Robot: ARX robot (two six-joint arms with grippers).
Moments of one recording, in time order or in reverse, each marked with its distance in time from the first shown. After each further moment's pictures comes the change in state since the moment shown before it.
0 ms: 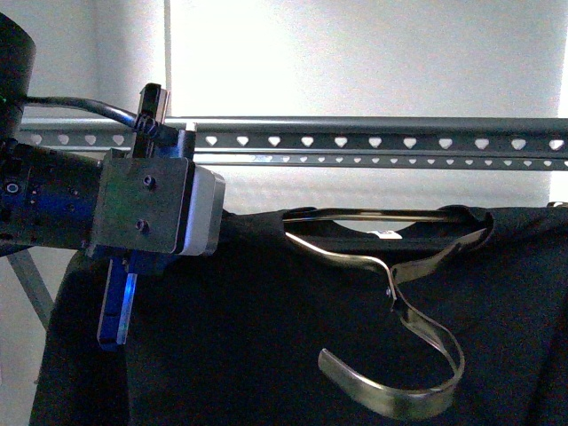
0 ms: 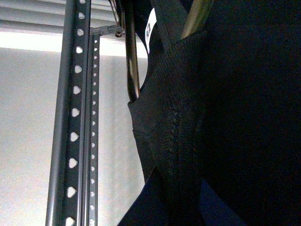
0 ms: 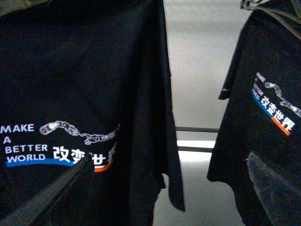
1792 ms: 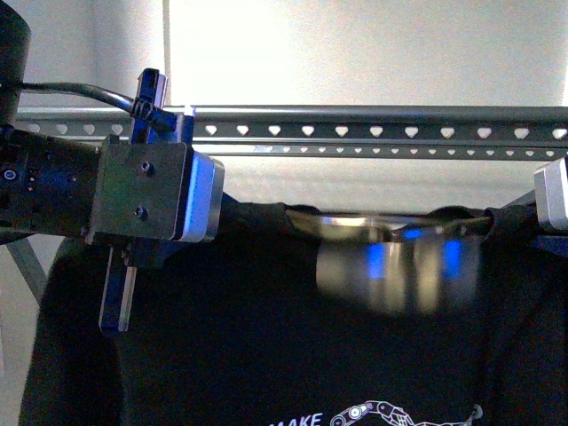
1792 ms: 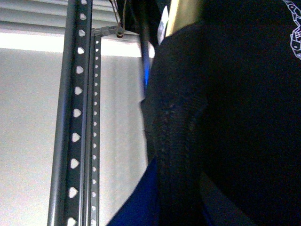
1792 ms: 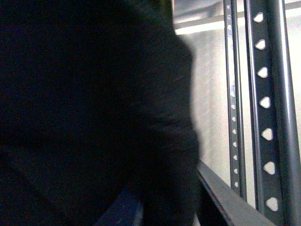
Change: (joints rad) left arm 0.001 0.000 0.000 0.002 0.005 0.004; right arm -0.074 1.496 1.038 0.269 -0.565 -1.550
